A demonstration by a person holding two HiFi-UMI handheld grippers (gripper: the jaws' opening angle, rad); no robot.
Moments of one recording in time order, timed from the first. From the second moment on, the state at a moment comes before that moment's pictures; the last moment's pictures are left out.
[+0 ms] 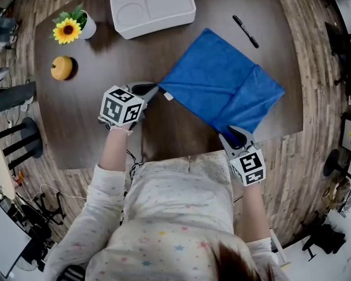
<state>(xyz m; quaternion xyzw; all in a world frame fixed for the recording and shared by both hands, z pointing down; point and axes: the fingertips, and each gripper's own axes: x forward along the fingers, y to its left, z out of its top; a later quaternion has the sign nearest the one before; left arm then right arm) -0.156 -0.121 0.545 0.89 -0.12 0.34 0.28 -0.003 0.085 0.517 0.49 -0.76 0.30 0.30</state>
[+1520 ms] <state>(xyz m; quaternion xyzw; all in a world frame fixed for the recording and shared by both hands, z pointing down) -0.161 -0.131 0.521 0.91 -0.19 0.28 0.23 0.042 -0.157 0.501 0.51 -0.79 0.20 0.28</state>
